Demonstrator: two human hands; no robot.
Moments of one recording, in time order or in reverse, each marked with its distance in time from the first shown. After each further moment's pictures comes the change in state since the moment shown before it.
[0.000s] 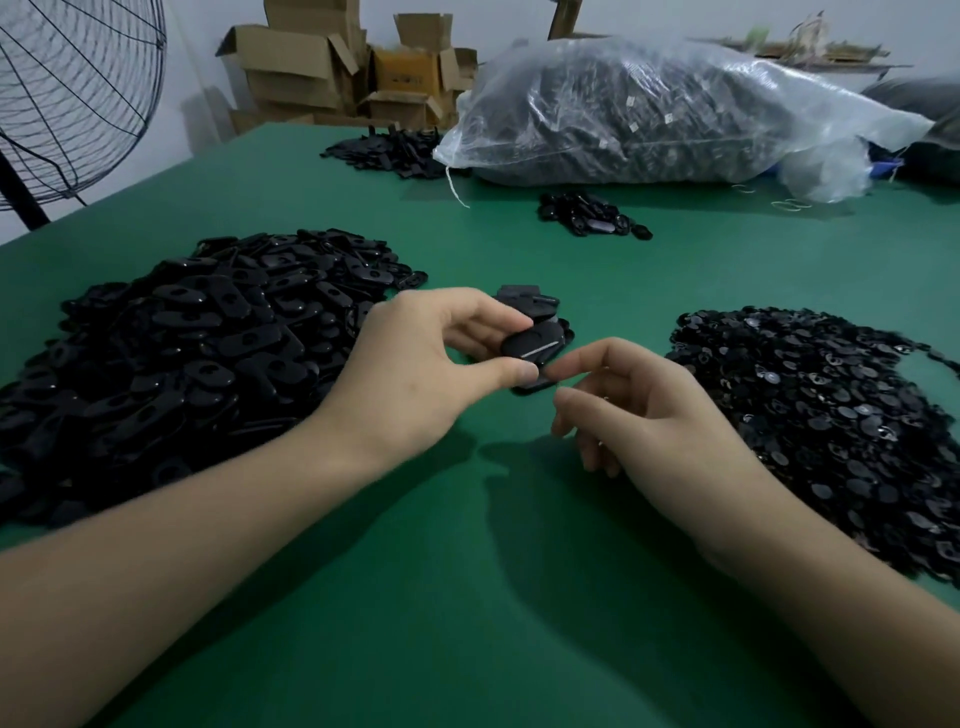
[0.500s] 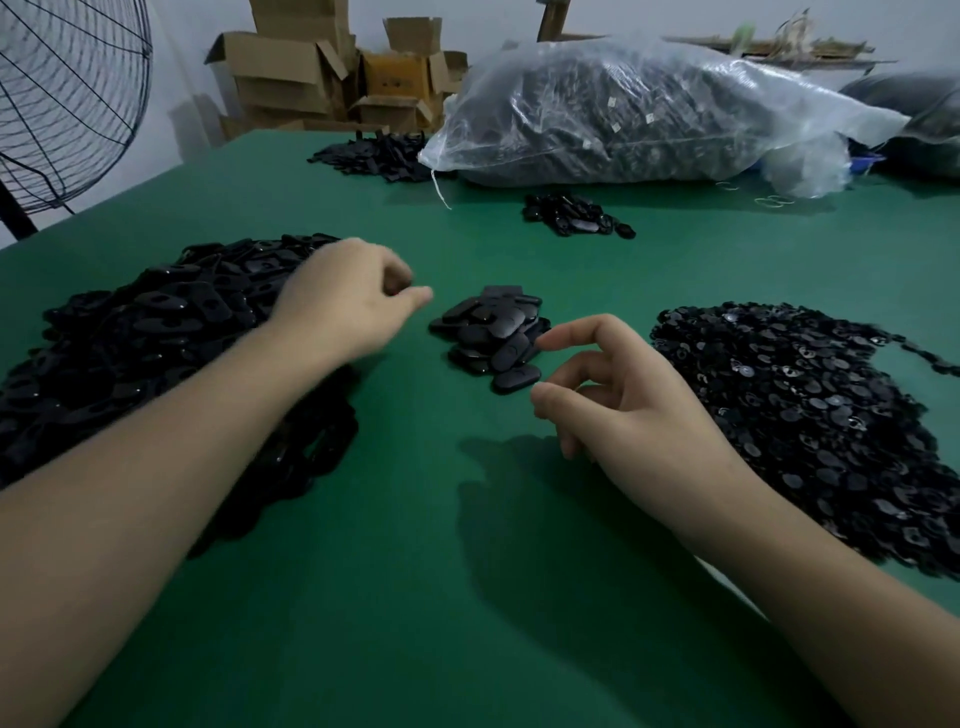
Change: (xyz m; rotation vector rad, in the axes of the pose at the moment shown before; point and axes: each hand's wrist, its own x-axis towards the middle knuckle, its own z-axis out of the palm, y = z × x) left_hand 0.068 -0.035 -0.031 0.722 -0.006 -0.178; right_hand -0.002 -0.004 -0.003 -0.044 0.041 -0.059
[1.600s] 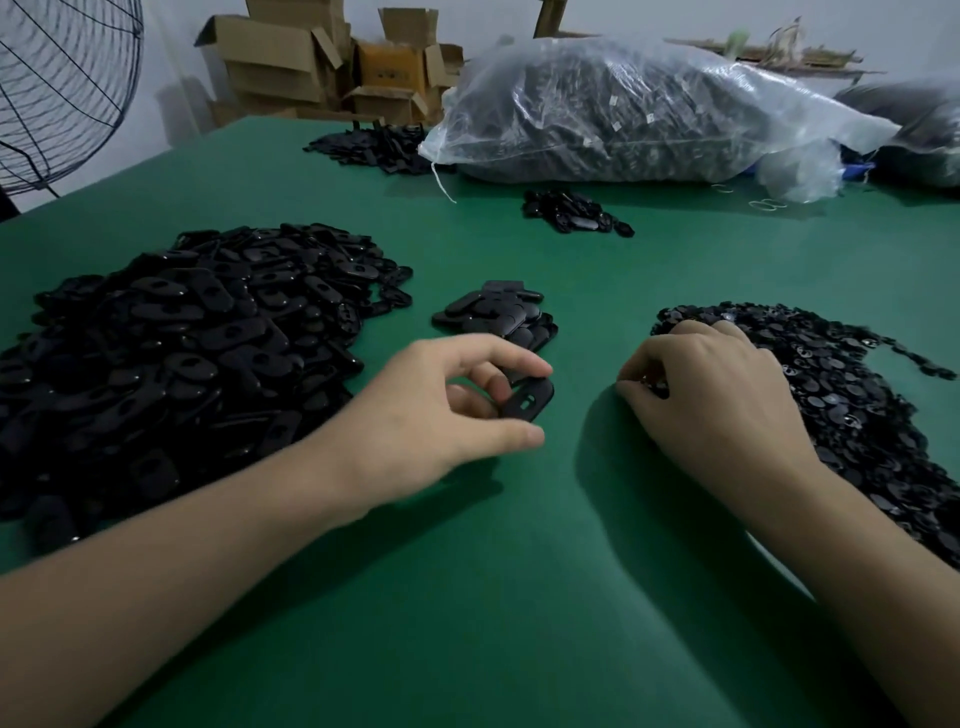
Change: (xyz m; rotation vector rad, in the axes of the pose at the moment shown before) left_hand -0.103 0.040 0.004 -0.922 -0.414 0.082; right_hand 0.011 0.004 -0.035 -1.109 0.180 0.061
